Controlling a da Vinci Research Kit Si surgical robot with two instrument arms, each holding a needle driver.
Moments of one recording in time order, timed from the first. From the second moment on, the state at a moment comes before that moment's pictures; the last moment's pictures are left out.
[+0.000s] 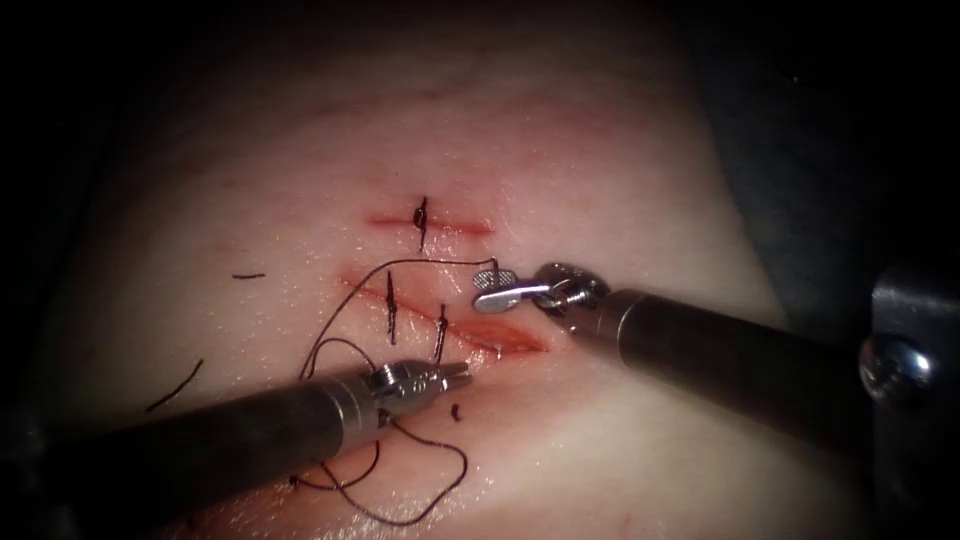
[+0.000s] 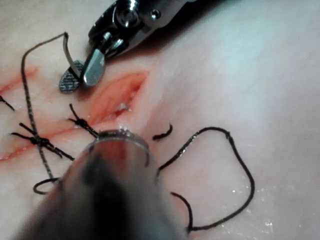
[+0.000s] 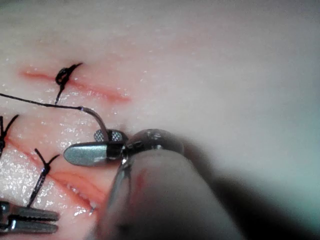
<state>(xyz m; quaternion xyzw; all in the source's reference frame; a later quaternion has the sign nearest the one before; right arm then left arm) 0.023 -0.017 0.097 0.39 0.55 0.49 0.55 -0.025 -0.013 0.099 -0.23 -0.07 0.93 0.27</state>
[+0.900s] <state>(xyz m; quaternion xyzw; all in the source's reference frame) 0.023 -0.012 0.092 0.21 0.60 0.41 0.66 -0.025 -0.013 0.099 -0.23 -0.06 0.93 0.27</state>
